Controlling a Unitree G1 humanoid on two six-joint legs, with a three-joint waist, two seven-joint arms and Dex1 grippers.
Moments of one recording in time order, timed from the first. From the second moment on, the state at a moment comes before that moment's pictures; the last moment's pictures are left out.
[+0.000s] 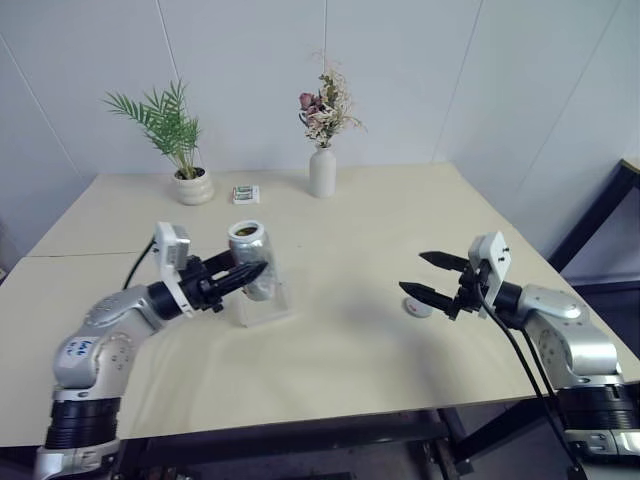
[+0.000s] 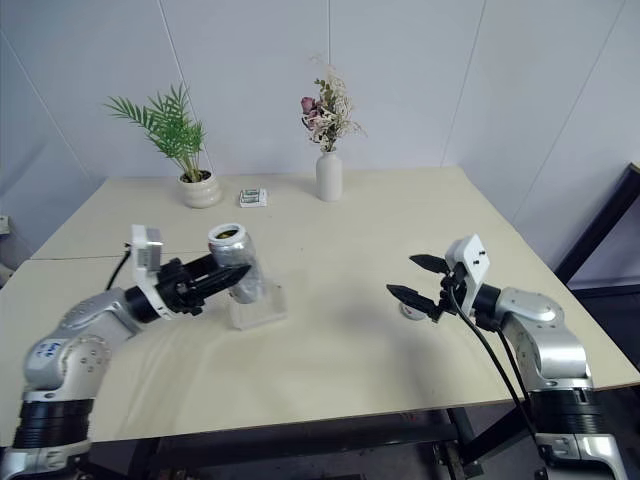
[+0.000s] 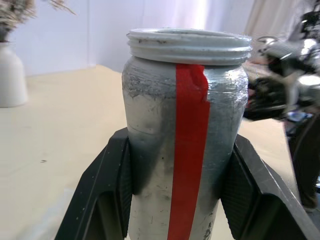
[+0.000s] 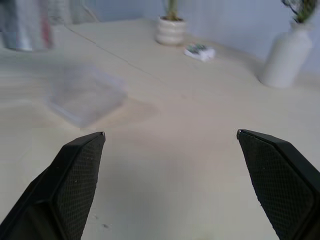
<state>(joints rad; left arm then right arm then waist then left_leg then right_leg) -0.52 0.64 0.33 -0.07 -0.71 0.56 -0.79 -0.58 -0.66 -0.12 -0.04 0.49 0.40 1.00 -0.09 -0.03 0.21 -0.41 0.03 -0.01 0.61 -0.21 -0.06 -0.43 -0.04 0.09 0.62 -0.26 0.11</state>
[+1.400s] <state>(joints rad) -0.85 0.83 -0.03 0.50 0.20 -0.51 -0.59 -0.58 -0.69 -0.09 -0.16 0.54 0.41 1.06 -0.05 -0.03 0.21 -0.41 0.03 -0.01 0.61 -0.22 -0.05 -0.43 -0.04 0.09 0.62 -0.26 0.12</state>
